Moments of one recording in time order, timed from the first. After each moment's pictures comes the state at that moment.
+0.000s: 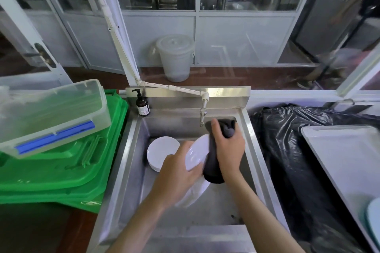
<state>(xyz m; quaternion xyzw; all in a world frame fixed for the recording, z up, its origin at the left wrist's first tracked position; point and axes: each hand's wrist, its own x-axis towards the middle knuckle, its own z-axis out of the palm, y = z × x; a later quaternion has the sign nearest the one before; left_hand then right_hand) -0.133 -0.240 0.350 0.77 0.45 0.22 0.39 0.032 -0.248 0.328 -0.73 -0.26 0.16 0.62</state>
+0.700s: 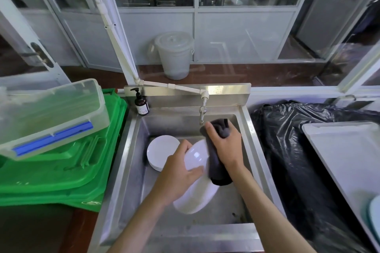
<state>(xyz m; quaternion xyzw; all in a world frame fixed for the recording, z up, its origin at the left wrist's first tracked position) -0.129 -0.229 0.343 0.76 0.41 0.21 0.46 0.046 -0.247 0.328 -0.70 -0.40 0.20 0.56</state>
